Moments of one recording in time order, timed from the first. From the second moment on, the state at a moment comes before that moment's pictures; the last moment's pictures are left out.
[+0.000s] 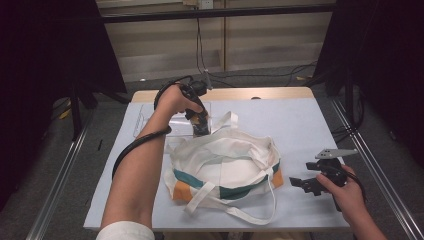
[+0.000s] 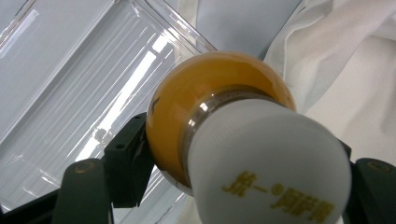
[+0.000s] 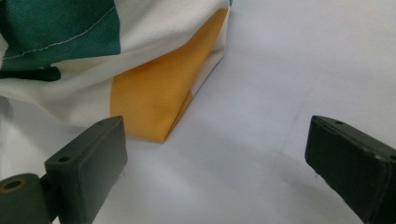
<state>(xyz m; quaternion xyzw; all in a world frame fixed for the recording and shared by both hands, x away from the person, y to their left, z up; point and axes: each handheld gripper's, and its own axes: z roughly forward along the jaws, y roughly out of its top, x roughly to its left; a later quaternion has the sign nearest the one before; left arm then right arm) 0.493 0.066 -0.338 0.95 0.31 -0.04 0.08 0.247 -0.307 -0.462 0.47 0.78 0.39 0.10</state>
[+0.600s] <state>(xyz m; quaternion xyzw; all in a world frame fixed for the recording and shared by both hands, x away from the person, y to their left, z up) 0.493 0.066 -0.344 0.95 0.31 -0.04 0.08 0.247 -0.307 -0.462 0.47 0.78 0.39 0.10</state>
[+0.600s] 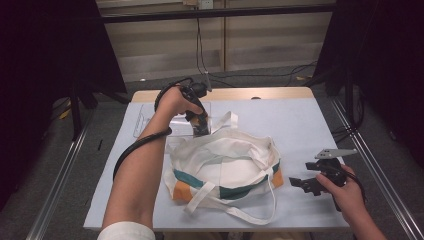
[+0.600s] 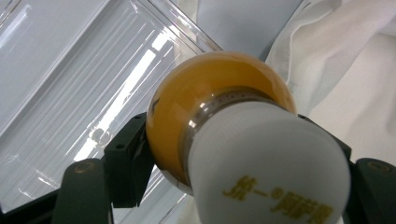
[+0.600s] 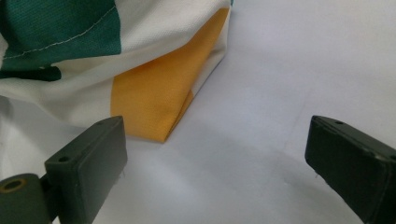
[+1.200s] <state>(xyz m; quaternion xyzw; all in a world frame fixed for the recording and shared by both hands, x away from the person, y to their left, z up) 0.492 0.067 -0.350 0.95 0.31 -0.05 0.08 0.248 -0.306 -0.463 0.47 0.79 0.38 0.10</state>
